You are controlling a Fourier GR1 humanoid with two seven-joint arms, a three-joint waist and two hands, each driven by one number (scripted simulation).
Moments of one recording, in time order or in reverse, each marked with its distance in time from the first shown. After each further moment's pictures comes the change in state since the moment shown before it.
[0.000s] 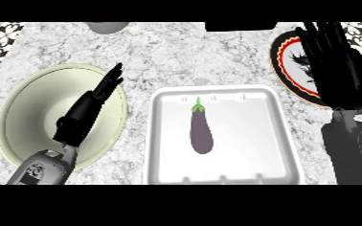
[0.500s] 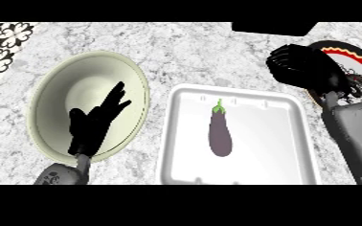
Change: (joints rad) left arm 0.100 -0.121 0.028 0.106 0.105 0.051 0.077; right arm -0.111 -0.176 0.168 0.359 0.220 0.070 0.241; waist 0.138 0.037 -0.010
